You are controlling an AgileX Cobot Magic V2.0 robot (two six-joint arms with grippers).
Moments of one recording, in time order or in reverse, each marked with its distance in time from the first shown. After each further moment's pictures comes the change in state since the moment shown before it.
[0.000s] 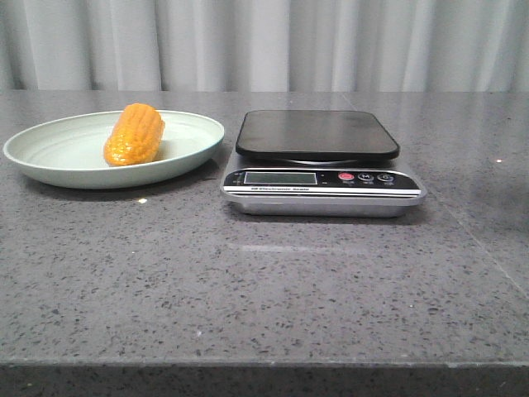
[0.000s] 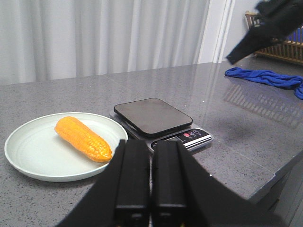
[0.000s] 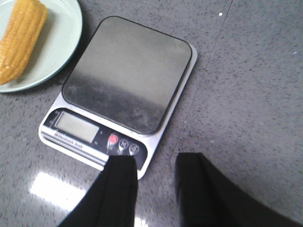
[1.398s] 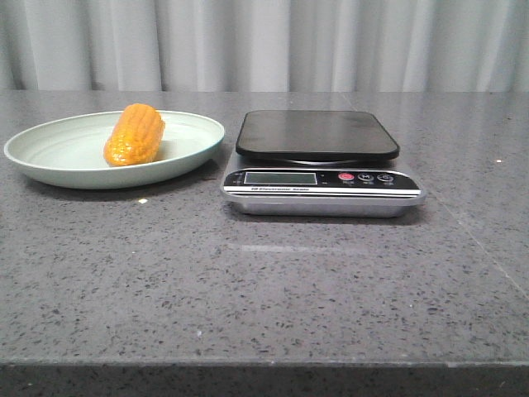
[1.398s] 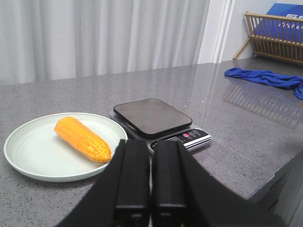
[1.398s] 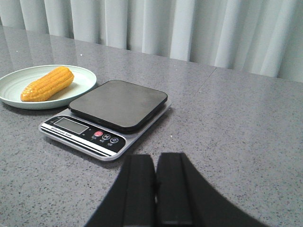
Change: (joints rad) left arm 0.000 0.000 0.000 0.000 -0.003 0.000; right arm 0.000 -1.110 0.922 -0.131 -0.495 -0.027
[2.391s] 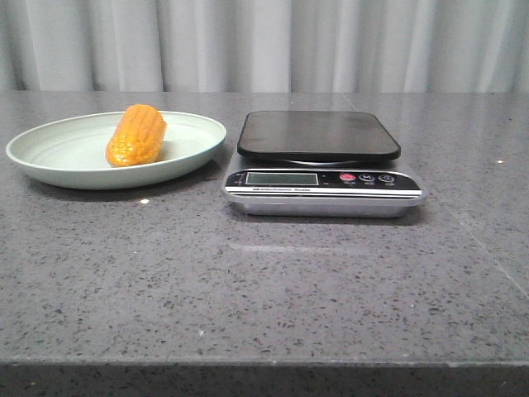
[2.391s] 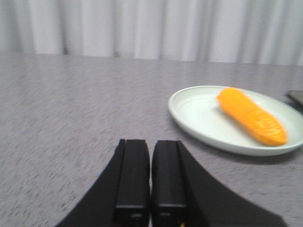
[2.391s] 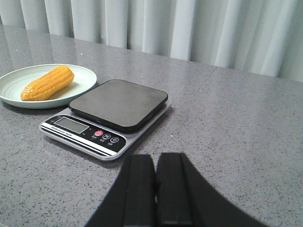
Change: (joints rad) left arm 0.688 0.000 0.357 -0.042 -0.317 0.051; right arm 0.000 0.000 0.000 -0.002 0.000 -0.002
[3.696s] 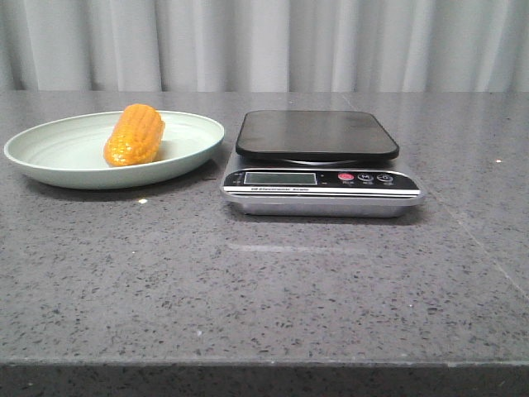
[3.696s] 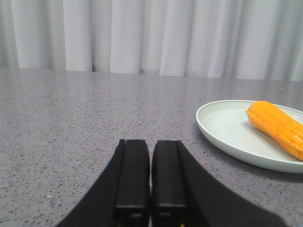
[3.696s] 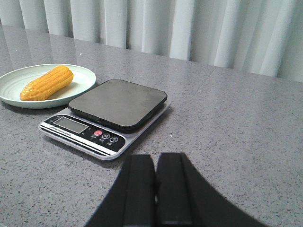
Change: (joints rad) left arm 0.066 0.000 0.077 -0.078 -0.166 0.109; right arm 0.000 0.000 0.000 0.000 0.000 0.000
